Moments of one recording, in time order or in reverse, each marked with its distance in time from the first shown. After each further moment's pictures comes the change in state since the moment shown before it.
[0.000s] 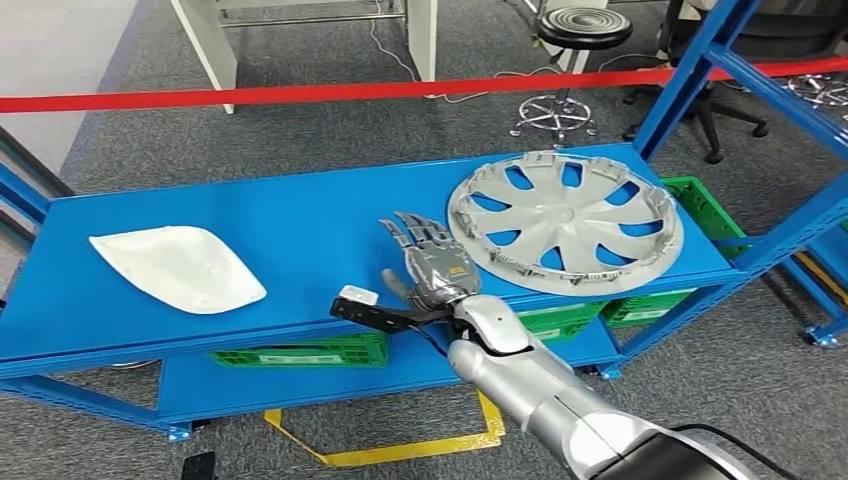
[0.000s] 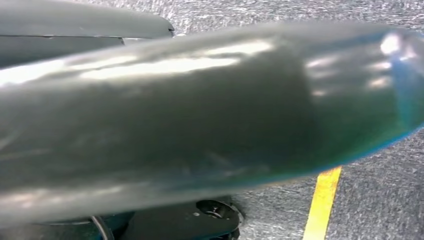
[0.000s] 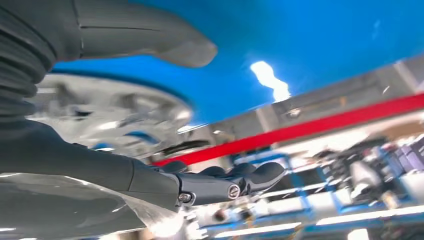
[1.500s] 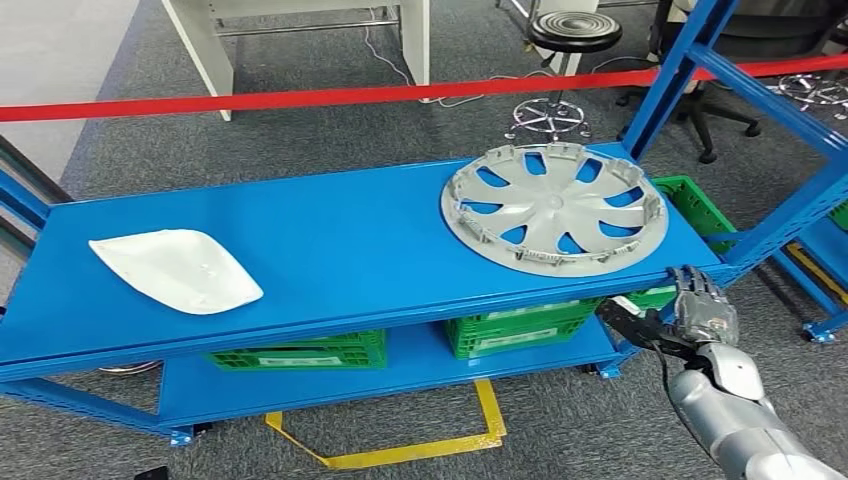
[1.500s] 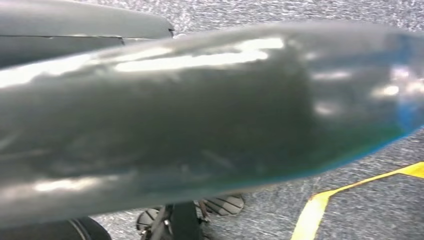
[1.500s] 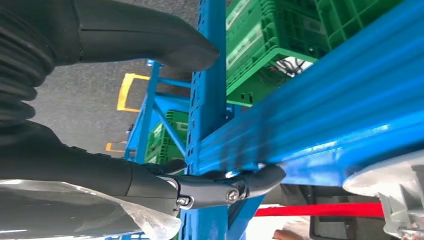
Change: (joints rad) left arm 0.013 0.082 0.128 0.000 -0.024 0.031 -0.049; right arm 0.182 -0.448 -0.561 0.067 0.057 0.083 -0.027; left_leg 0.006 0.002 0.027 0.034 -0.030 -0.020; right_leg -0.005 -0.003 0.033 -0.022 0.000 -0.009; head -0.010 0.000
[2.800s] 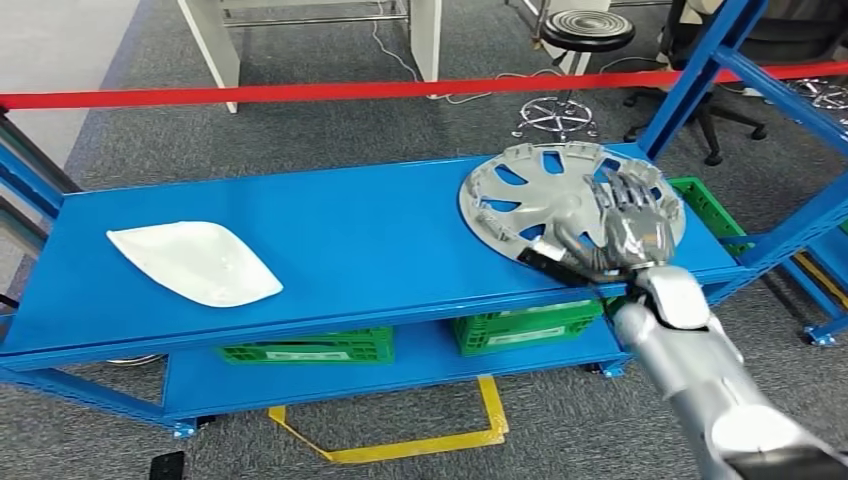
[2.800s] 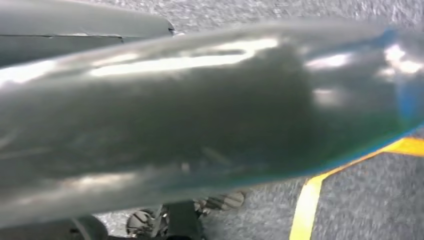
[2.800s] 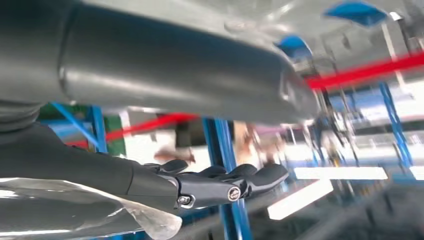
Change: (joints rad) left arm -0.021 -0.022 0.026 0.000 -0.138 -0.060 -0.005; right arm -0.181 0.092 0.179 -0.281 0.097 0.027 -0.024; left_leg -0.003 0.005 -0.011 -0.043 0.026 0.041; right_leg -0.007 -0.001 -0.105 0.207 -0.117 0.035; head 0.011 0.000
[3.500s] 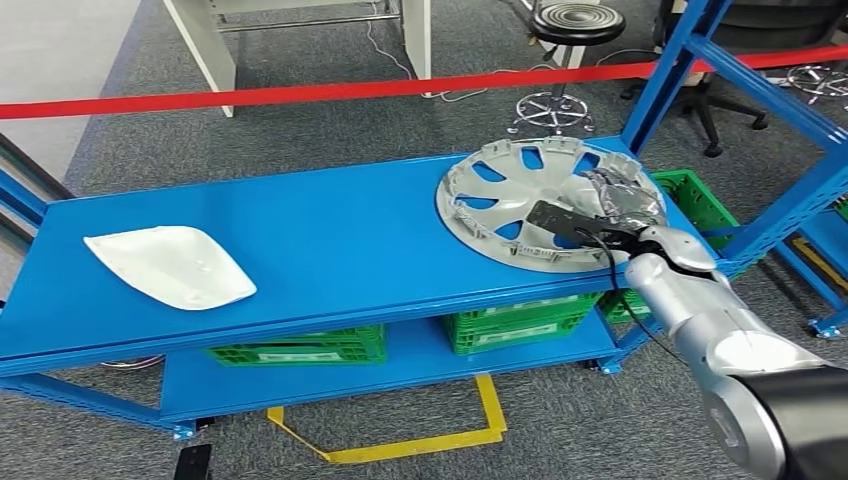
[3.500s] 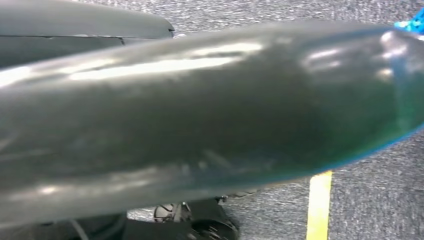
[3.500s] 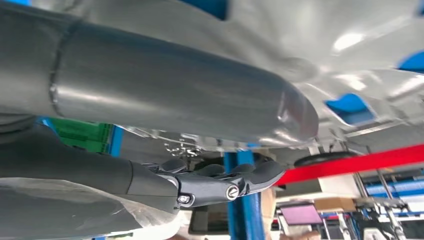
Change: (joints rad) left arm -0.019 -0.009 -0.034 0.000 -0.062 -0.011 0.043; right arm -0.301 0.046 -0.006 0.448 -0.125 0.223 -0.030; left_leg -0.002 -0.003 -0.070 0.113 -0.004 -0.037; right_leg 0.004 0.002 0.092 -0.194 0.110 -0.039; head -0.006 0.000
